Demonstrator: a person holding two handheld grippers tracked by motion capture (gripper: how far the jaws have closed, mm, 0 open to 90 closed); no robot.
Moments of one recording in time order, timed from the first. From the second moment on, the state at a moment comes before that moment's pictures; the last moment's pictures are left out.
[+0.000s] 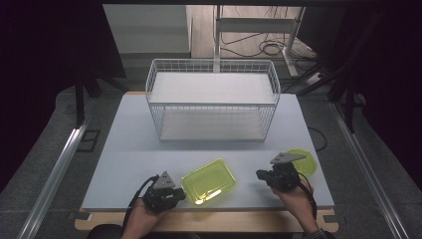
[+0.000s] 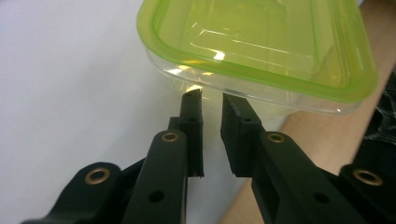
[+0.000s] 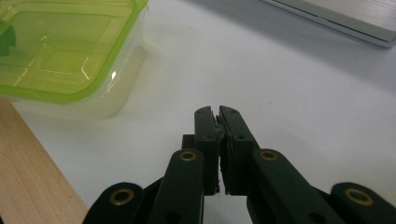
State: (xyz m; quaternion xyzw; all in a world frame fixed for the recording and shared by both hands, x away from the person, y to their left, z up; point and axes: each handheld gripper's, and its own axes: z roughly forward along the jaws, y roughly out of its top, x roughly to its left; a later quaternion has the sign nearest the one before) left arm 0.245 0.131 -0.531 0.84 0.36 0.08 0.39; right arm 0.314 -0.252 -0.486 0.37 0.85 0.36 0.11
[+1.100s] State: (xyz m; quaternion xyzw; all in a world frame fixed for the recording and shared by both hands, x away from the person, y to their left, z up) left arm 0.228 0.173 -0.527 0.80 0.43 0.16 0.39; right arm 0.304 -0.249 -0.491 0.34 0.85 0.38 0.14
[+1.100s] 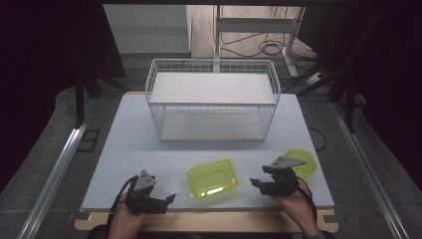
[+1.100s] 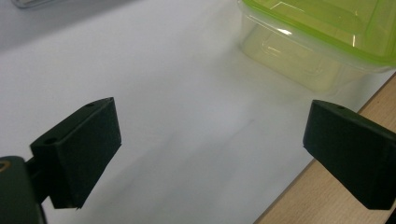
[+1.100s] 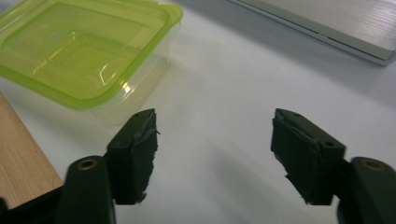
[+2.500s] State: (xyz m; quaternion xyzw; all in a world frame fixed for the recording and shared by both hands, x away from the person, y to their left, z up) left arm 0.233 0.168 -0.537 0.82 0.39 0.18 0.37; right arm 0.345 -0.204 -0.495 0.42 0.80 0.42 -0.06
